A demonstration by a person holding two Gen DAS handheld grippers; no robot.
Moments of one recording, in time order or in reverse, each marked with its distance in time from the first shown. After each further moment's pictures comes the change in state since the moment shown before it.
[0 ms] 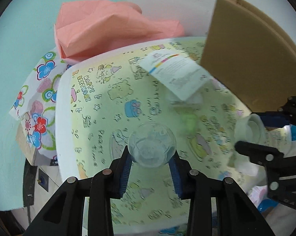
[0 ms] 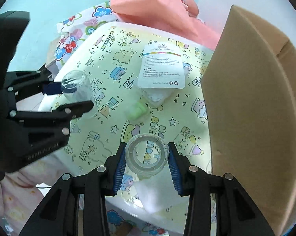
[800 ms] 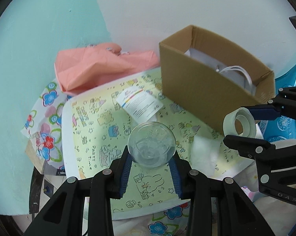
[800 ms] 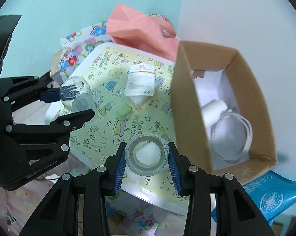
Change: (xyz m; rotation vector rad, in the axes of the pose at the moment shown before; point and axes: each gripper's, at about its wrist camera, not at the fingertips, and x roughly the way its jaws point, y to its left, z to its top) left arm -0.095 -0.062 0.009 0.060 -0.125 0.004; right arm -0.095 -0.021 -0.016 -0.091 -0.114 -0.050
